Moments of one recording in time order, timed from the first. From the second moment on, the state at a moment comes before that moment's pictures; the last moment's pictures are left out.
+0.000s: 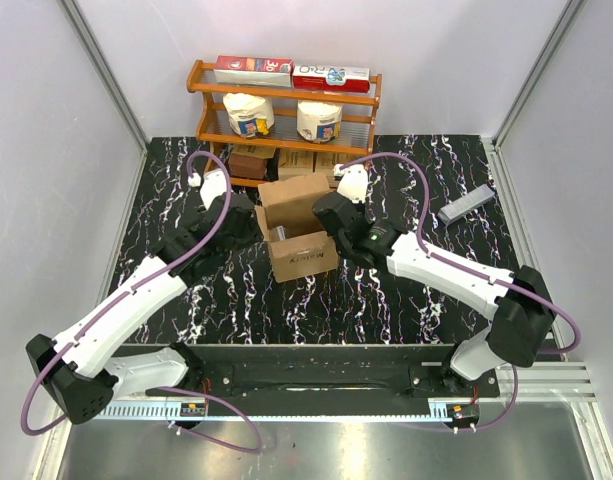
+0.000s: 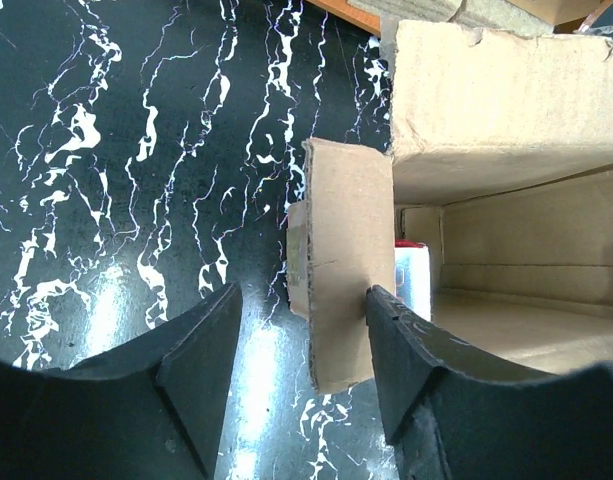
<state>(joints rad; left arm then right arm) -0.70 1.11 1.16 -0.79 -0.54 -0.78 0.91 1.53 1.26 -0.39 0.75 0.56</state>
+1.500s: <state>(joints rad) -0.68 1.22 1.19 -0.64 -0.41 -0.63 0.91 1.54 1.27 -0.40 0.75 0.56</state>
